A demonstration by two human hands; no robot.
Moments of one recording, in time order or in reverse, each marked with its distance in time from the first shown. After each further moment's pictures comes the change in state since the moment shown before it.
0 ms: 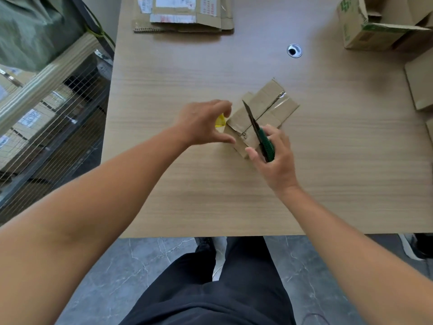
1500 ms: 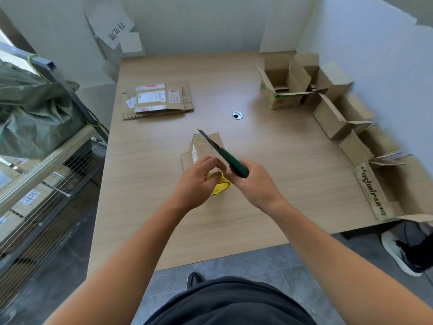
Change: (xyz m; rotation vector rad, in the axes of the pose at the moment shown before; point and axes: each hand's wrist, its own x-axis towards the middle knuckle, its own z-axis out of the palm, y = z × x) left_hand -0.074 0.157 -0.049 -0.615 0.219 -0.009; right_hand -0.028 -0.117 -0.115 0.194 -0.131 0.165
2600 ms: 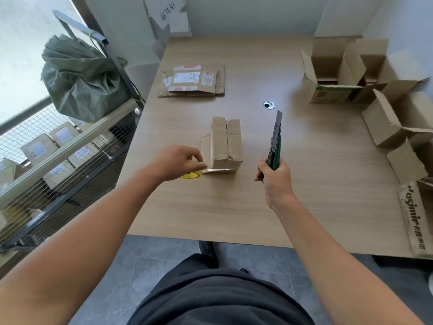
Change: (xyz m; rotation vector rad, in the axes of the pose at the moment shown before) left_hand -0.004 -0.025 -0.033 0.488 -0.092 -0.378; right_hand 0.026 0.090 -0.022 0.552 0.172 0.303
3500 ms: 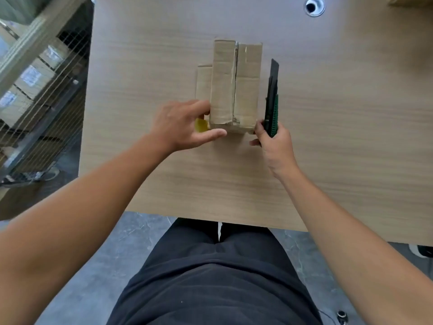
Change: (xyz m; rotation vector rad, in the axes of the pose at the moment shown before) left_hand 0.096 -0.063 0.087 0.118 0.163 0.257; right_hand 0.104 0.106 0.032 -0.188 -0.177 0.119
